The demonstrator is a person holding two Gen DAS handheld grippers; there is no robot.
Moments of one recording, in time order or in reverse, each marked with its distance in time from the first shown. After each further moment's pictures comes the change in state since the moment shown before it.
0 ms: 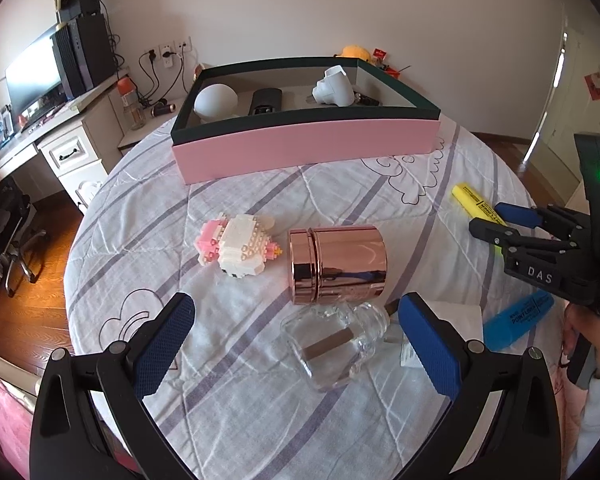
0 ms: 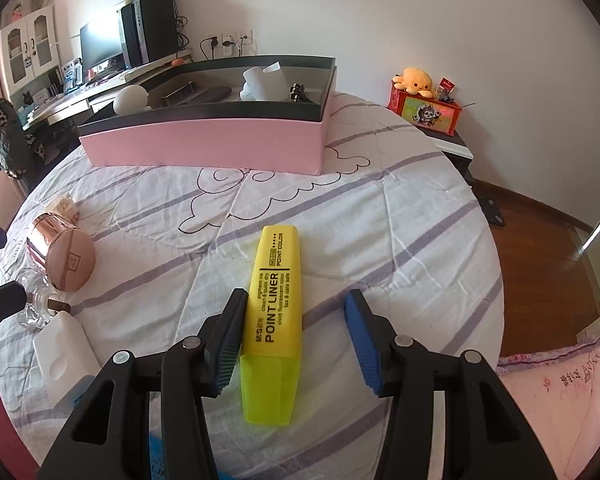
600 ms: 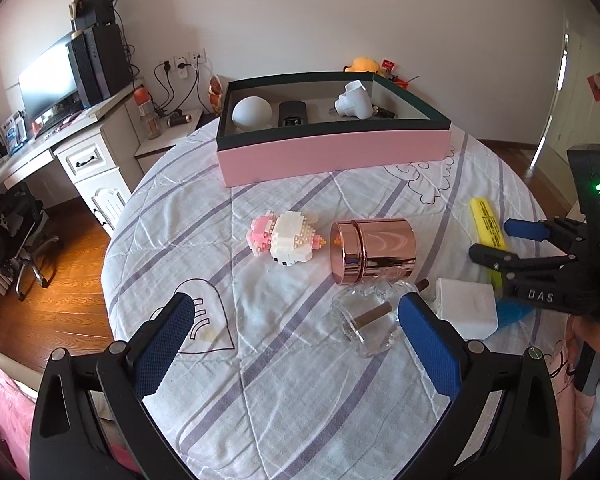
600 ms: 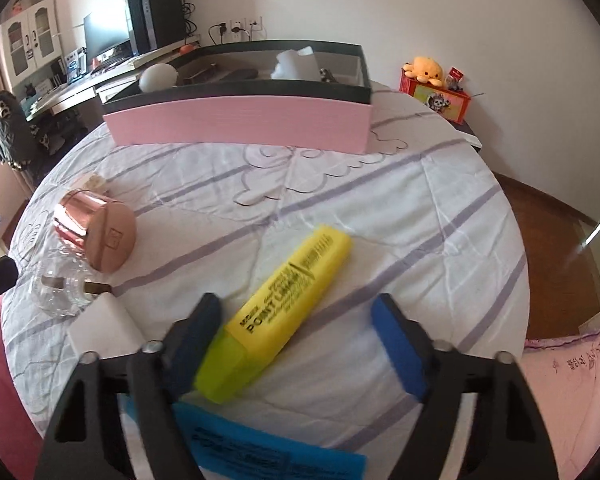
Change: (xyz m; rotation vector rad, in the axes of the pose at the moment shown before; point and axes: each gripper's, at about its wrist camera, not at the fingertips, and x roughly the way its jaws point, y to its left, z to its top) left arm -0.030 0.026 -0.014 0.009 -0.050 0.031; right arm -0.010 0.027 -0.009 0.003 0.053 -0.002
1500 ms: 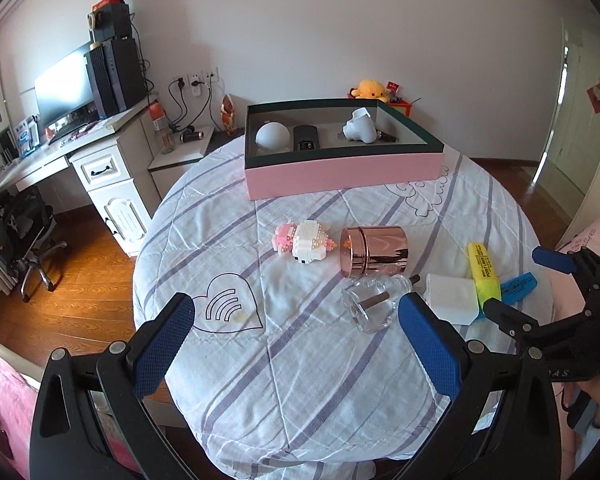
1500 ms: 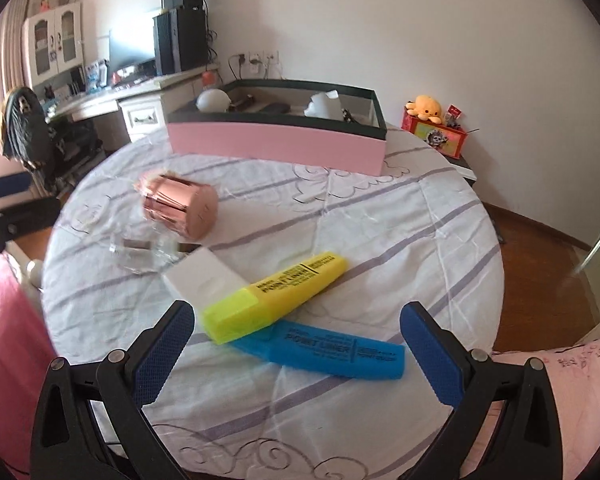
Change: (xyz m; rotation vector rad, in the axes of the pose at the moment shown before) left arm -0.047 0.013 -0.013 -0.023 -0.076 0.021; right arm -0.056 0.045 -0.039 -0.054 -0.119 -0.024
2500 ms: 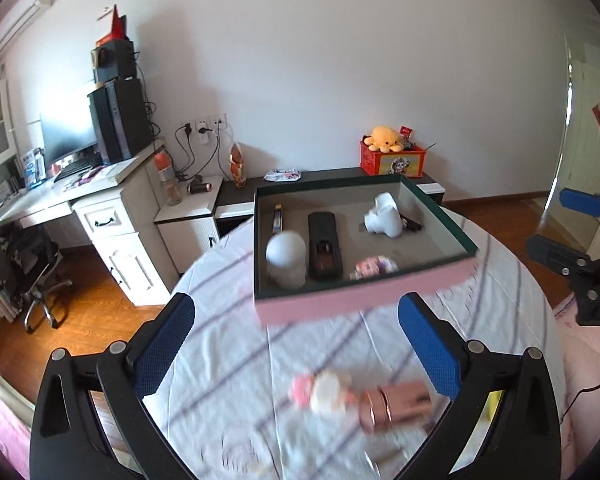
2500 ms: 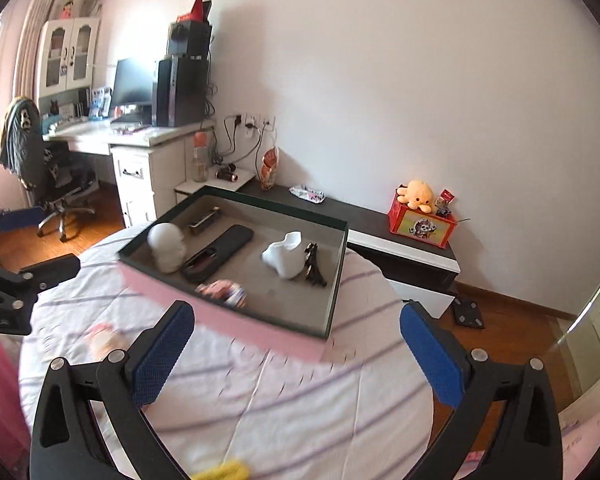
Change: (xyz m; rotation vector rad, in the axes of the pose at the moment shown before) left arm 0.027 0.009 0.101 -0.001 -0.143 0.033; right arm -0.027 -0.041 0.137 -0.093 -0.222 -0.018
